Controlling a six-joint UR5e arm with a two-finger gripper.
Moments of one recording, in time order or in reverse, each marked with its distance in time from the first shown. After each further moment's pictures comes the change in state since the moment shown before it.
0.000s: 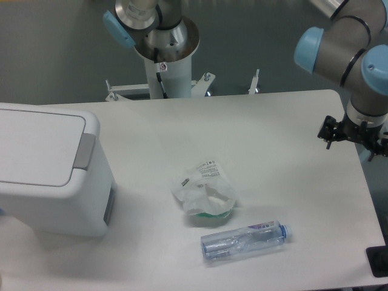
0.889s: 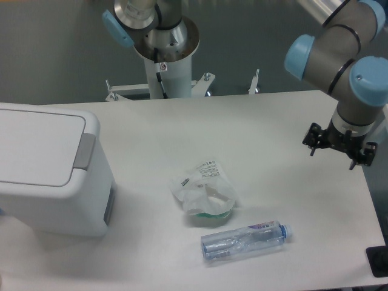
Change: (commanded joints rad) arm -0.034 0.047 -0.132 0.000 -0.048 -0.003
